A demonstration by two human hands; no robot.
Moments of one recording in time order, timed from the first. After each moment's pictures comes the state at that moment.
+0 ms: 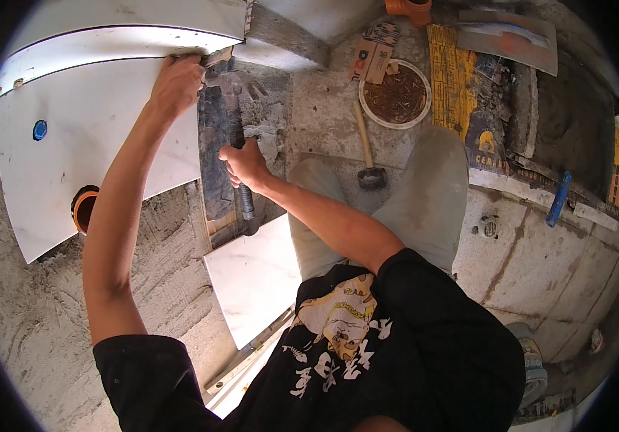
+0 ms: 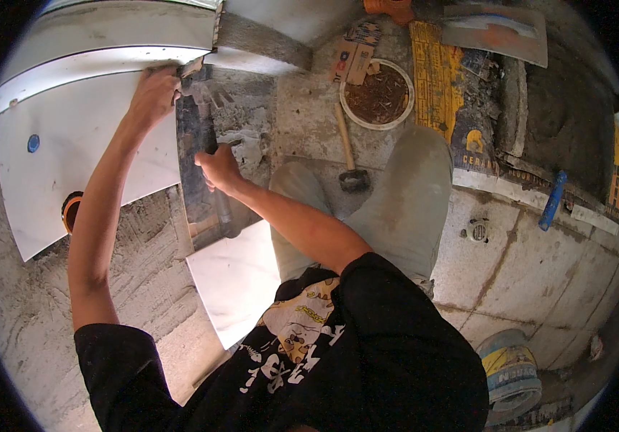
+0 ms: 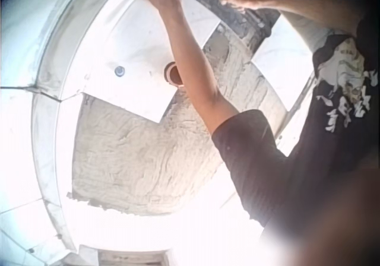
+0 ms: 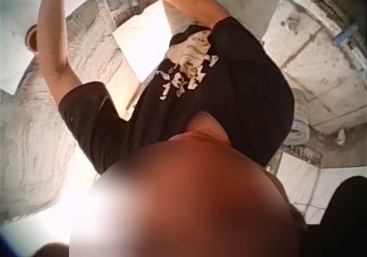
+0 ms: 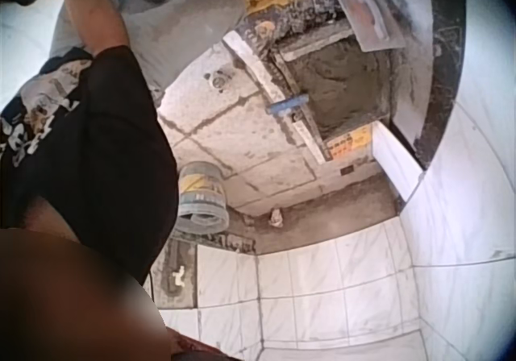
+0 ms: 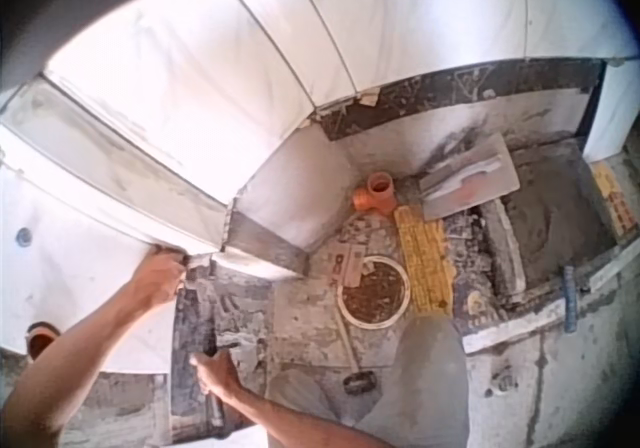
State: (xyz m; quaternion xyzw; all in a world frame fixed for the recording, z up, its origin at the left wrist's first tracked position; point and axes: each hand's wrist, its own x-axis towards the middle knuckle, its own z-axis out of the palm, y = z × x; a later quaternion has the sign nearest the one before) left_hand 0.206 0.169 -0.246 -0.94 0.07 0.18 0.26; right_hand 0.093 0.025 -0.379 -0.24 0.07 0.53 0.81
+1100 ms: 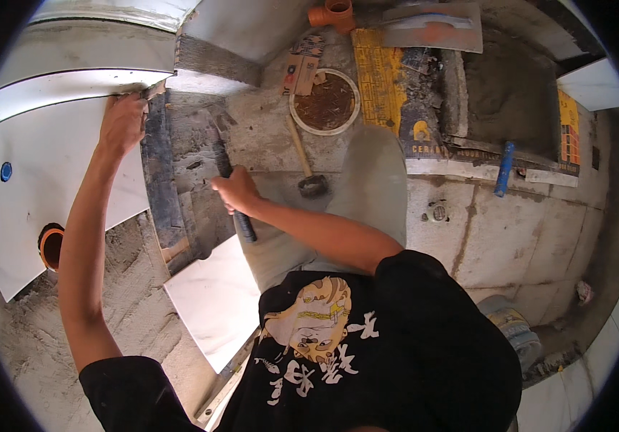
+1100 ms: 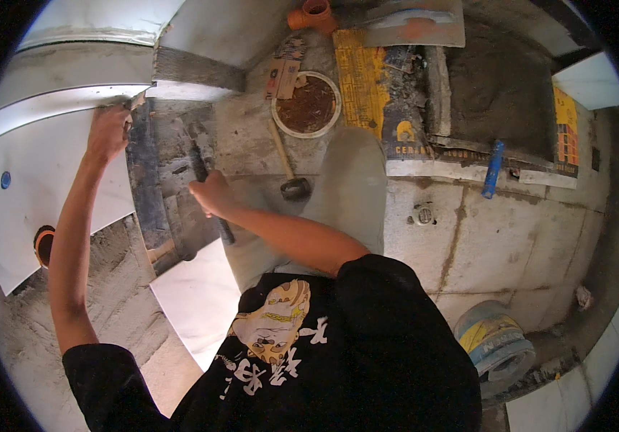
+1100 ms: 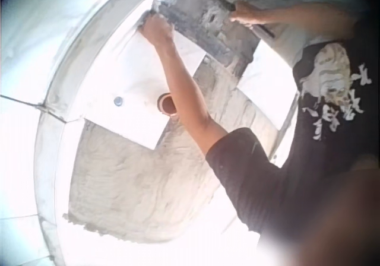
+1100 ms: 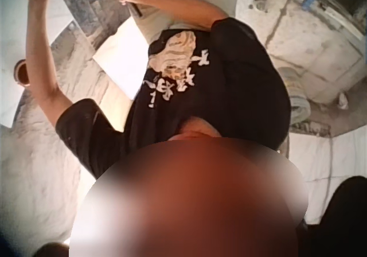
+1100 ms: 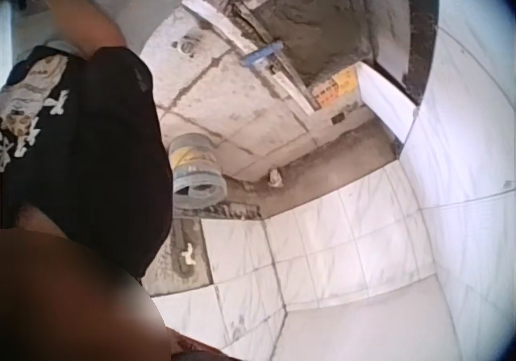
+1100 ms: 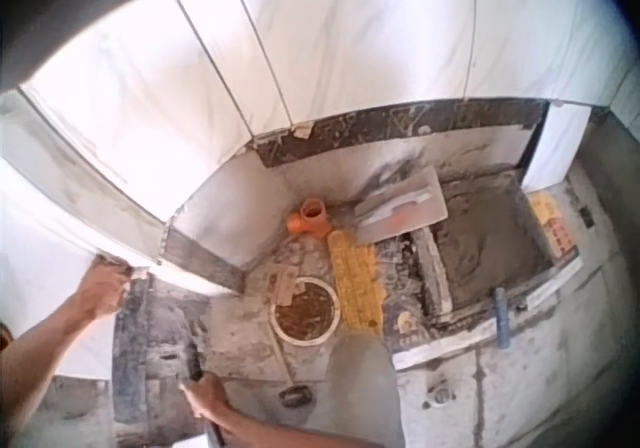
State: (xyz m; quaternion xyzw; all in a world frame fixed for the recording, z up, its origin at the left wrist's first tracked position) left_hand 0.205 0.161 -0.251 -0.96 0.05 0.16 0.24; right_hand 0.096 -0.060 -0.428 -0.43 0.08 0.51 0.74
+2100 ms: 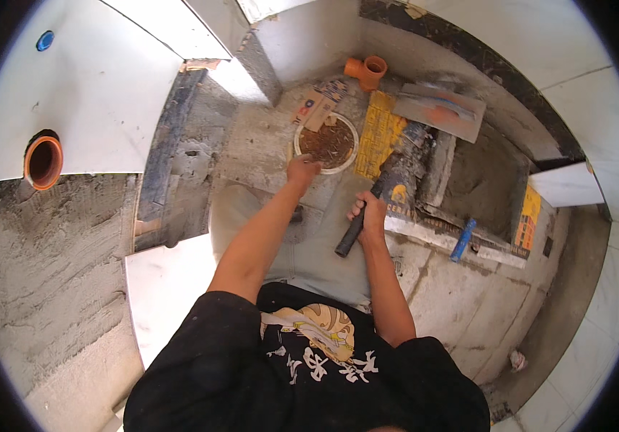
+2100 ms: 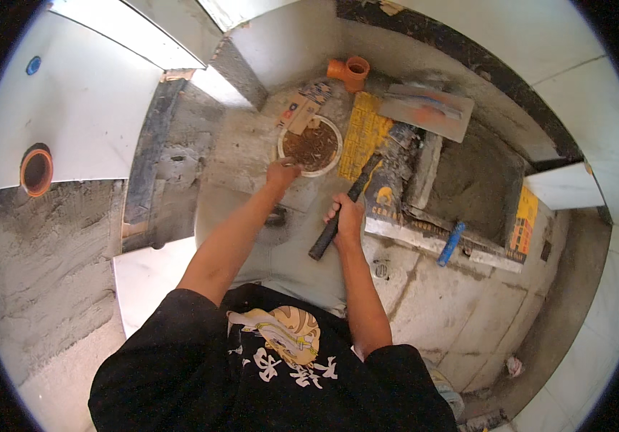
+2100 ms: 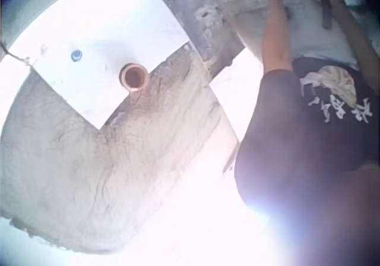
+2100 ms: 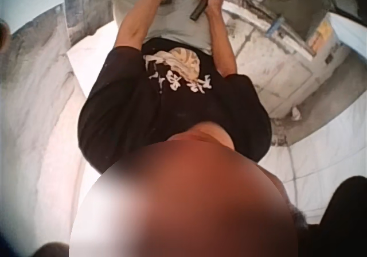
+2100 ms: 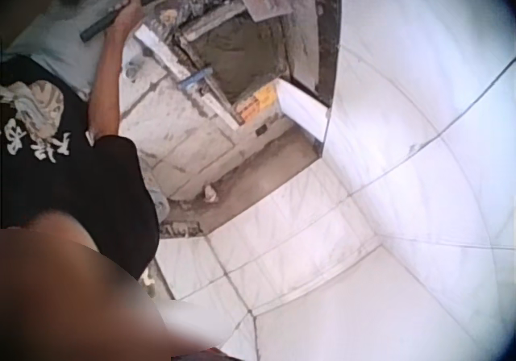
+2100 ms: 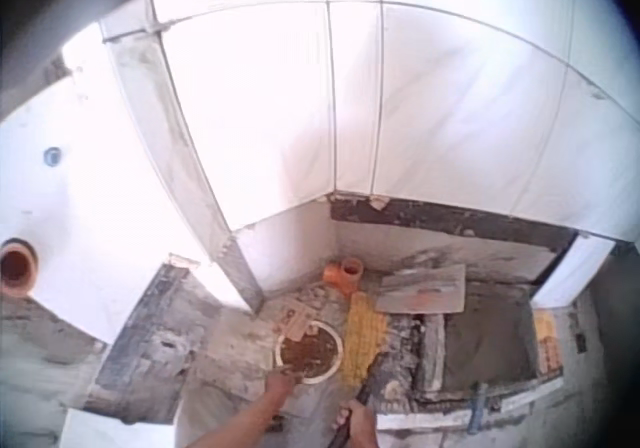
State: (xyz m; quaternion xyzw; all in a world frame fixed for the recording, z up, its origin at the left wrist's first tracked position) left_hand 0.164 -0.101 -0.603 -0.56 -0.47 0.01 -0.68; right_hand 0.176 -0.307 -0.477 -0.48 0.30 0.31 0.76
